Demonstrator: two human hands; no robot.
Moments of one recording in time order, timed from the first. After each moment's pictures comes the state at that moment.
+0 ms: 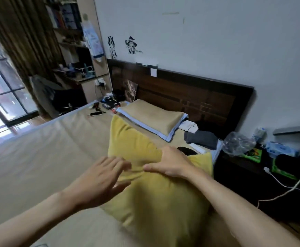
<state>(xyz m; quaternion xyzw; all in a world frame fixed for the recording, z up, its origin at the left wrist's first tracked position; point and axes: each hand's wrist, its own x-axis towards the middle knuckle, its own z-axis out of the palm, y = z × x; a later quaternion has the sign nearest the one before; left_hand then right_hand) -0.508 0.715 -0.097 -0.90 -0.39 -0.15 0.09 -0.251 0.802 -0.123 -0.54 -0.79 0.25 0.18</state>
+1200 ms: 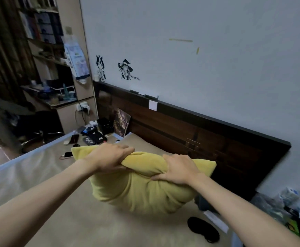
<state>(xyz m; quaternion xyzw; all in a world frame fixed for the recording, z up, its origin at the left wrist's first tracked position) -0.607 1.315 -0.060 -0.92 -0.38 -0.01 0.09 -0.320 1.297 -0.092 -0.53 -0.84 -0.04 0.08</state>
